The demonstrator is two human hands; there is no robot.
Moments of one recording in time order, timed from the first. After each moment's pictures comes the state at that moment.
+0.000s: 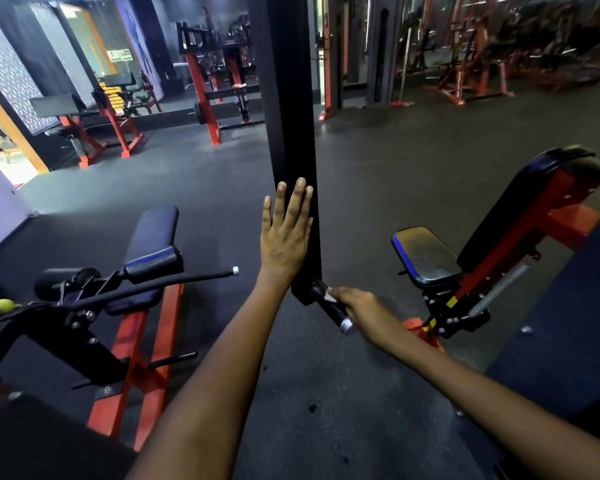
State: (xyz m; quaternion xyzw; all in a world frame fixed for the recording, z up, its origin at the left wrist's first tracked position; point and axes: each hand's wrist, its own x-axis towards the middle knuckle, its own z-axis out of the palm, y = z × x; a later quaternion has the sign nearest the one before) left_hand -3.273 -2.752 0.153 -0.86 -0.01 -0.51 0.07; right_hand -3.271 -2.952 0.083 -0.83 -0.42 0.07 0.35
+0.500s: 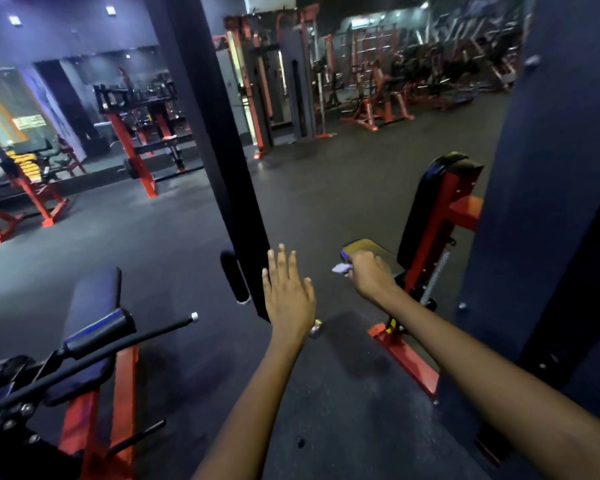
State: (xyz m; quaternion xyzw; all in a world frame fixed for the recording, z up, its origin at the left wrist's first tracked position) left_hand -3.317 -2.857 0.132 -0.94 -0.11 -0.30 -0.10; right_hand -3.250 -3.005 0.164 -0.94 -0.17 -0.05 0.28
